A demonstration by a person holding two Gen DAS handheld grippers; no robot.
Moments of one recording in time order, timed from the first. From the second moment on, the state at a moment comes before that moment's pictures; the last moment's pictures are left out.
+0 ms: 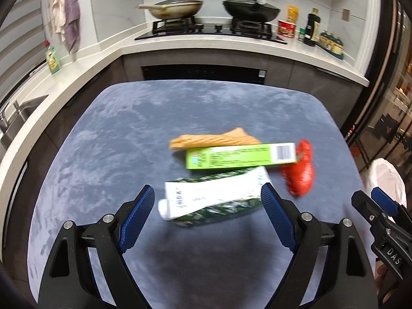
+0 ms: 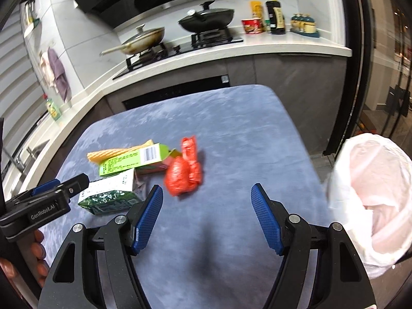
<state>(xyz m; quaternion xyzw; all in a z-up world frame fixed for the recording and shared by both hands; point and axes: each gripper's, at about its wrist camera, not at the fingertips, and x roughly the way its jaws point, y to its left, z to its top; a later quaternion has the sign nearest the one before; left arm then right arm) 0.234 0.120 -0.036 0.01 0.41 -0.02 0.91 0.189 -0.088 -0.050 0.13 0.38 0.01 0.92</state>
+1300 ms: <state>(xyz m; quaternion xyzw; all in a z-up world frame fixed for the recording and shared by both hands) 0.324 0.144 -0.068 -0.03 0.44 -0.05 0.90 0.269 -0.051 -0.102 0.12 0.42 0.02 0.90</state>
